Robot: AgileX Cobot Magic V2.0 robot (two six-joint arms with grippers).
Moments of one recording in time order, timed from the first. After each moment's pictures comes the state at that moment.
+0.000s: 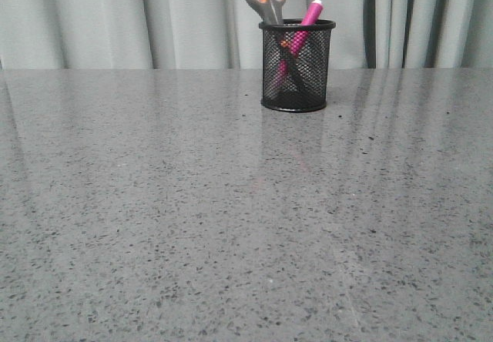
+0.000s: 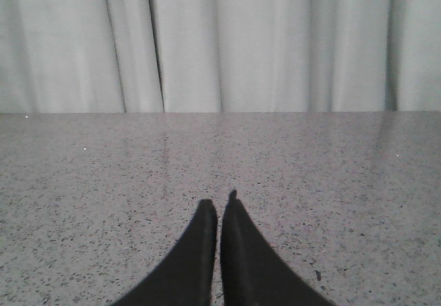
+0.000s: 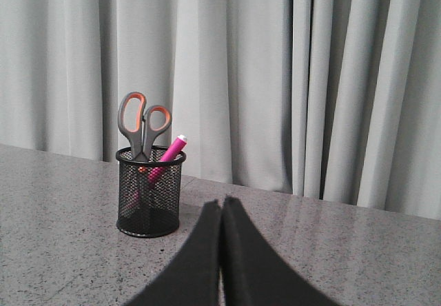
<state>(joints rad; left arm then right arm) 0.01 0.00 0.00 -0.04 0.04 0.10 0.31 0.11 -0.06 0.34 -0.20 -0.46</state>
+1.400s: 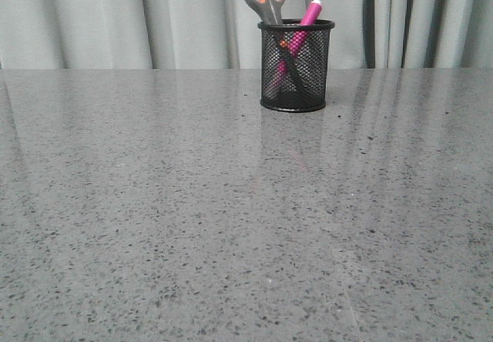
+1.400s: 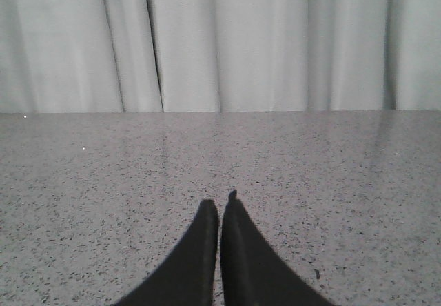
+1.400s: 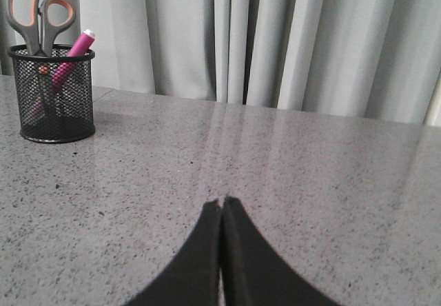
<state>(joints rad) 0.01 0.00 0.00 -0.03 0.05 0.10 0.03 -0.01 0.01 0.05 0.07 -0.17</state>
